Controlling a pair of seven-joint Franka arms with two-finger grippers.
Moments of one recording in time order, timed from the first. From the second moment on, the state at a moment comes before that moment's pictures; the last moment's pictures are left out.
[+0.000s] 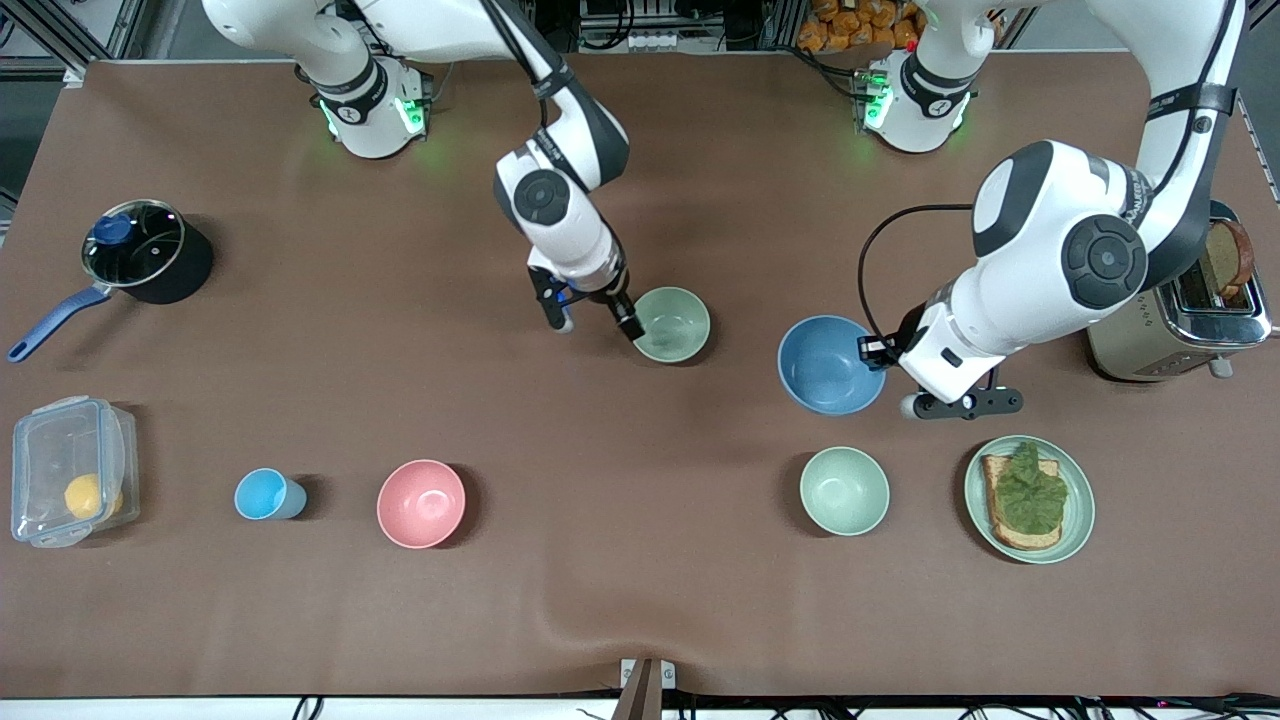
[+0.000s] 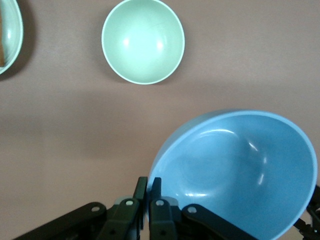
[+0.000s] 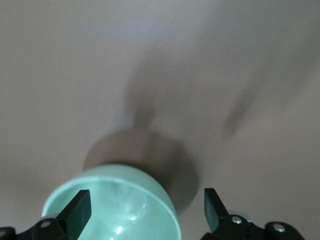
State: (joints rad) left arm 0.05 0.31 -0.42 -1.66 -0.07 1.91 -0.40; right arm 0.87 0.50 -0.08 -1.93 0.41 2.52 1.71
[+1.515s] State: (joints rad) left arm -0.10 0.38 -0.43 -1.68 -0.08 1.93 -0.69; right arm 0.77 0.59 -0.07 -1.91 0.80 2.55 1.74
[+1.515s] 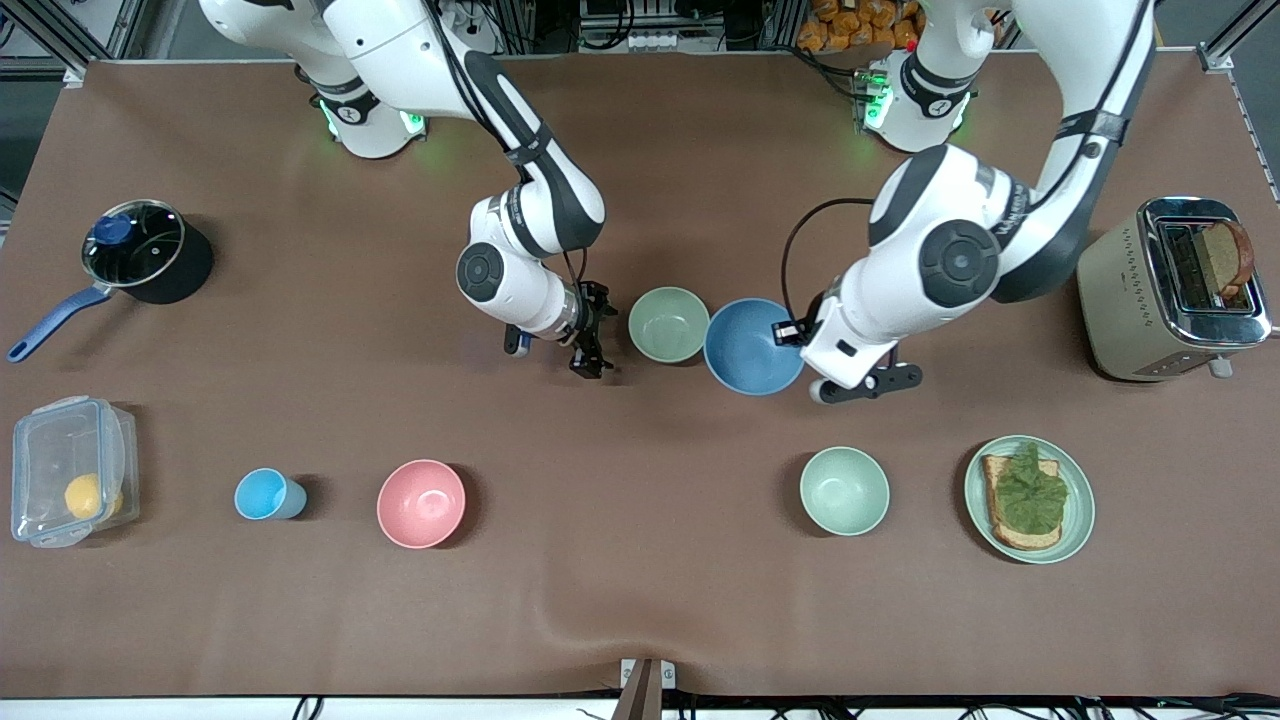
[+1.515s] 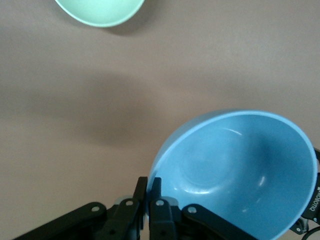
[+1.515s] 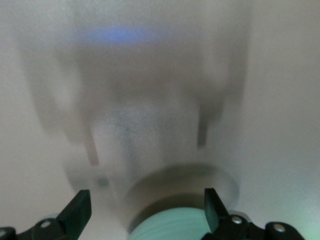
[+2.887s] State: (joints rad) left arm -0.29 0.40 -0.45 -1.97 -0.08 2.32 -0.92; right arm 0.77 0.60 -0.07 -1.91 0.82 2.55 1.71
